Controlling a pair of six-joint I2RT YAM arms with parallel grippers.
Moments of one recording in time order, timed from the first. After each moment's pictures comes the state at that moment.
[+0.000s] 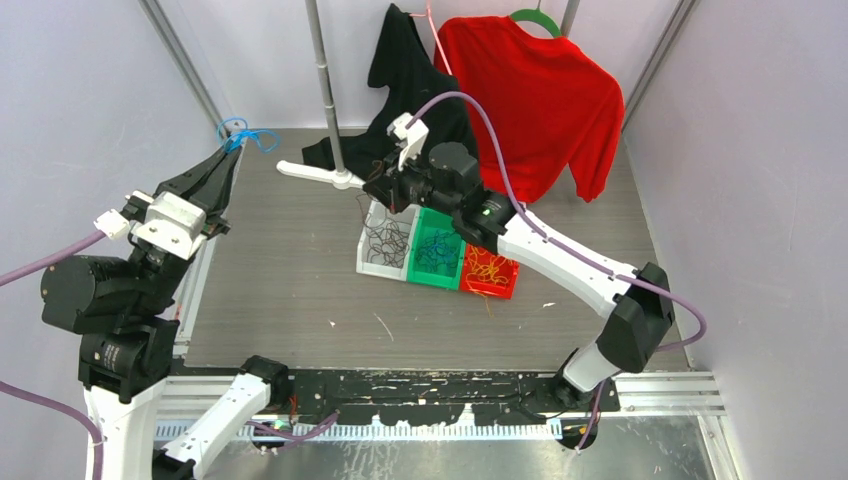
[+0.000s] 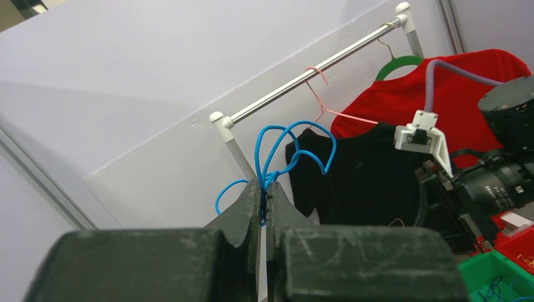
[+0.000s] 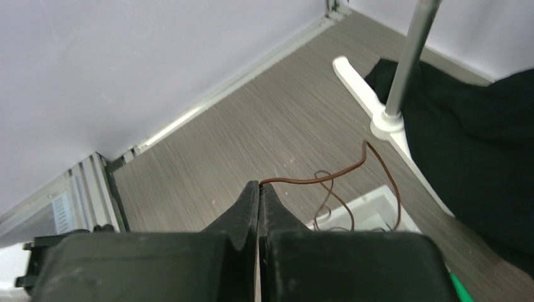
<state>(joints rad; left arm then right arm) -0.31 0.69 1.42 -0.24 0.25 0.45 0.83 1.54 1.42 0.02 -0.19 0.22</state>
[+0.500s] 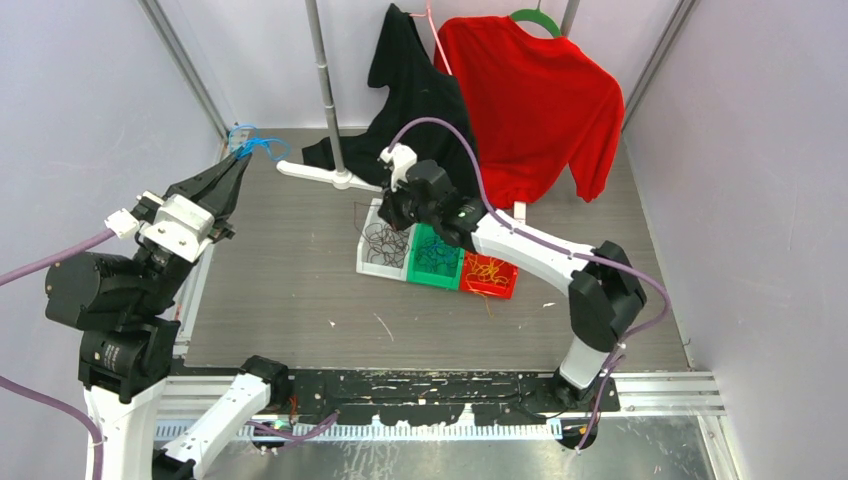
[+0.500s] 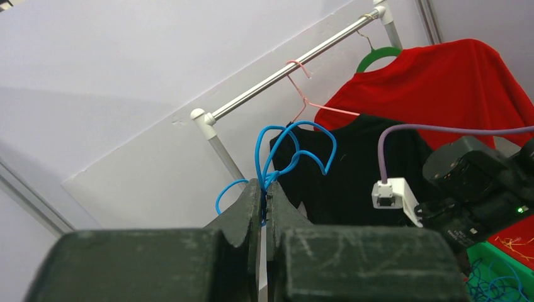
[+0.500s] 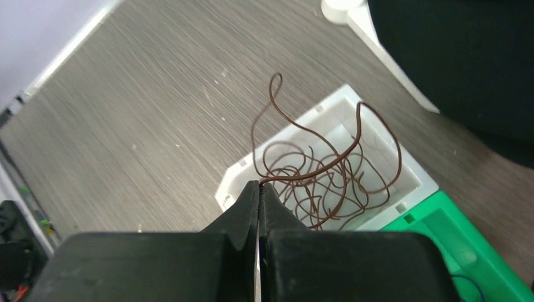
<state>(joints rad) -0.31 0.69 1.42 -0.28 0.30 0.45 0.81 1.68 1.34 -0.07 -0.08 0.20</state>
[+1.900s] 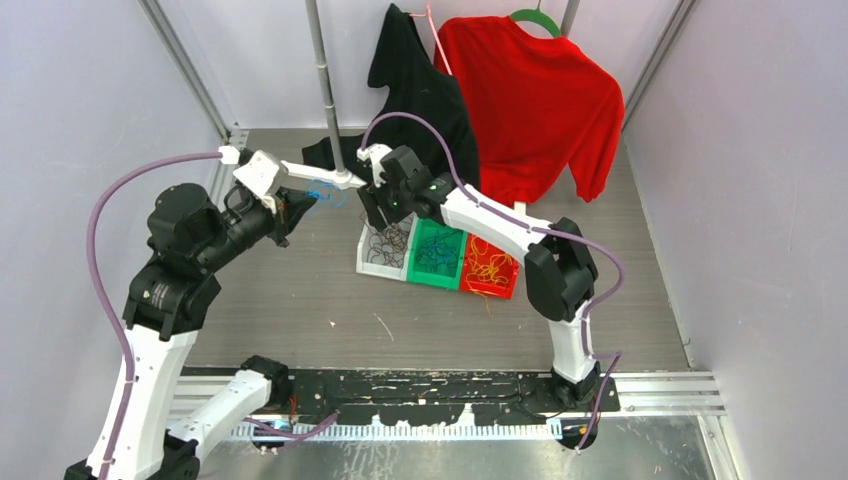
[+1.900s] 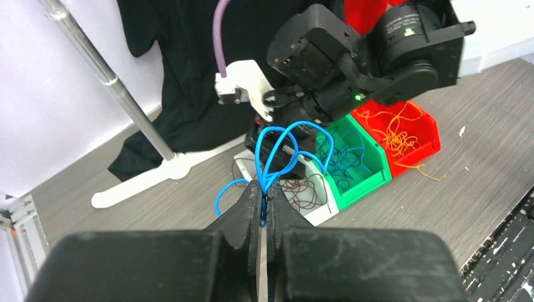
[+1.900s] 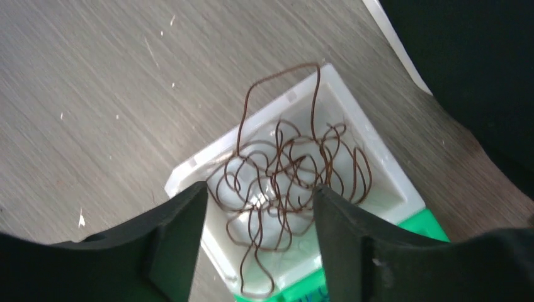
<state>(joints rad) -0.31 0.82 1.33 -0.64 0.36 0.18 0.78 1.96 1.68 -0.42 -0.06 0.08</state>
